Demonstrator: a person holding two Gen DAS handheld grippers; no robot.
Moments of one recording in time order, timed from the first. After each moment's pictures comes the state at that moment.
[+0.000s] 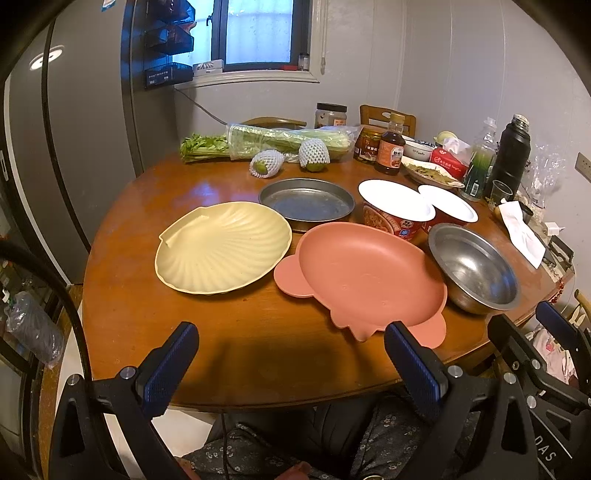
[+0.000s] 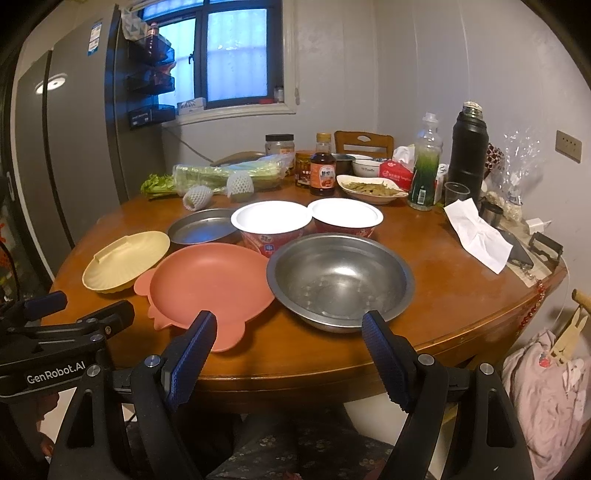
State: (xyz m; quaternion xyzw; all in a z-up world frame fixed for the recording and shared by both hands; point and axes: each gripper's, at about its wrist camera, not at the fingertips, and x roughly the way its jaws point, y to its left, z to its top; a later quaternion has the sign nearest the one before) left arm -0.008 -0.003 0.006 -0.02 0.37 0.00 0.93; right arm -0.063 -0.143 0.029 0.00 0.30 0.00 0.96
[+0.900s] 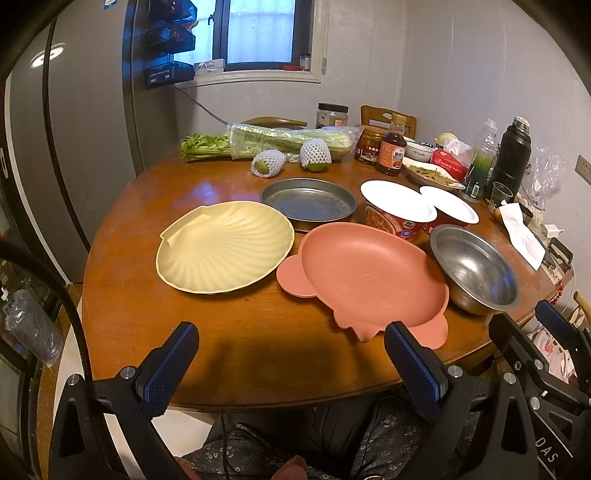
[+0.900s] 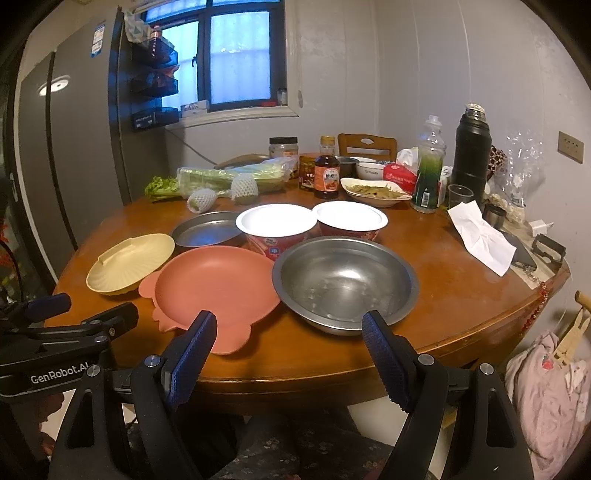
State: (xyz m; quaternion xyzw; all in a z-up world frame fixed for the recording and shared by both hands) left arm -0.007 -0.002 0.006 -0.03 0.37 0.00 0.93; right arm -0.063 -0.142 0.028 0.00 0.29 0.01 0.96
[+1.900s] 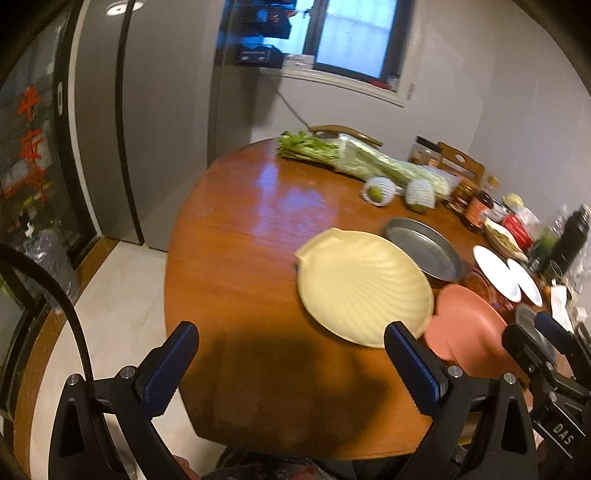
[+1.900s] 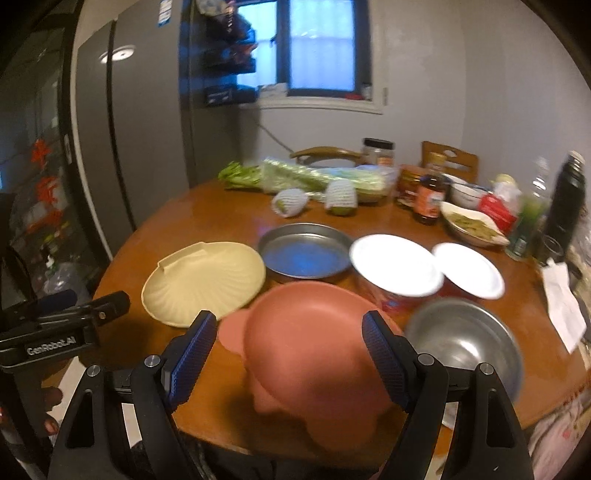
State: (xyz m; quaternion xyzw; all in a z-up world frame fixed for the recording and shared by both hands) left arm 0.013 0.132 0.004 -0.13 0.36 0.10 0.92; right arm 0.018 -0.051 0.041 -0.05 0.31 0.15 0.94
